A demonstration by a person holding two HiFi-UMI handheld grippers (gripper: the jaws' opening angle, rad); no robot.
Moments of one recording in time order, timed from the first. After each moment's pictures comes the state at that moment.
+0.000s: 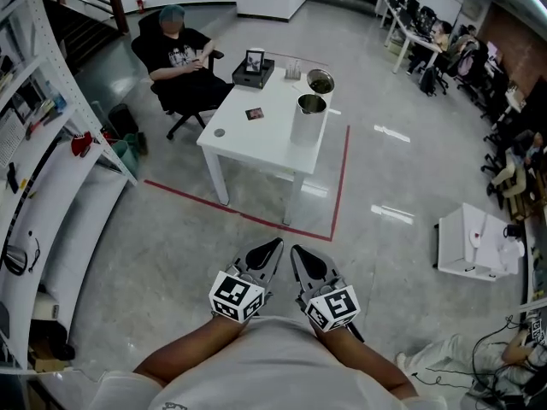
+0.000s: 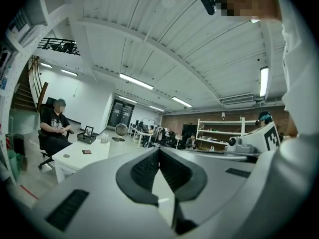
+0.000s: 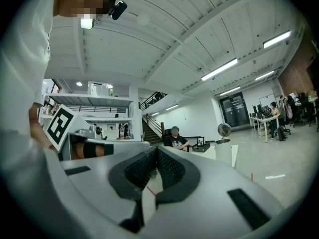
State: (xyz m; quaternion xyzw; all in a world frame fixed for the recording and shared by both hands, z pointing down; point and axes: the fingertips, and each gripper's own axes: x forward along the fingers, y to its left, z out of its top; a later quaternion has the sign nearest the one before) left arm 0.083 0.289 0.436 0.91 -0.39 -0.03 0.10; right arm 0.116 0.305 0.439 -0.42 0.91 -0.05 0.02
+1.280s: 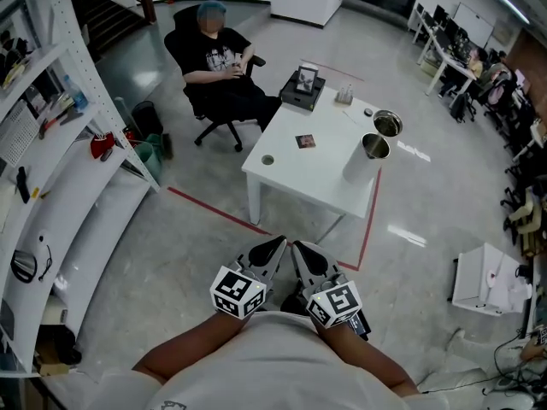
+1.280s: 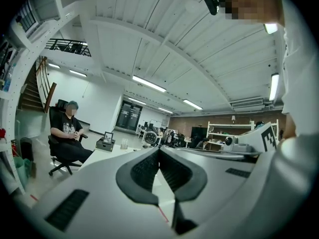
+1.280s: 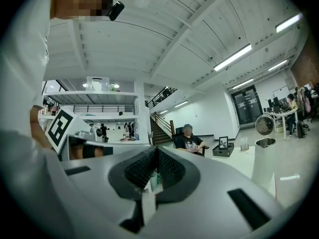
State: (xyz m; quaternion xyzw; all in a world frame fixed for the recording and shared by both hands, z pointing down) left arm -0.110 0.116 0.429 0.90 -0.42 -0.04 0.11; right arm -0.083 0.127 0.429 -0.37 0.93 -0.06 0.02
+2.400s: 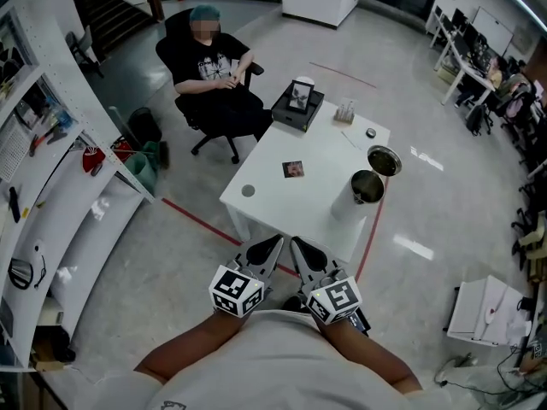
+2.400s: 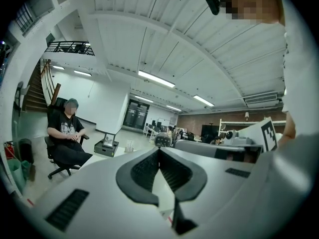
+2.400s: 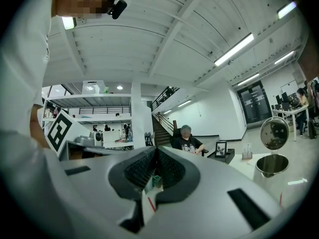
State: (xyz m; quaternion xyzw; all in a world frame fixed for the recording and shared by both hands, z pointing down) left arm -0.036 -0.082 0.440 0.88 -0.47 -0.02 0.12; right arm -0.007 -0.076 0.426 -0.33 0.94 -0.06 0.02
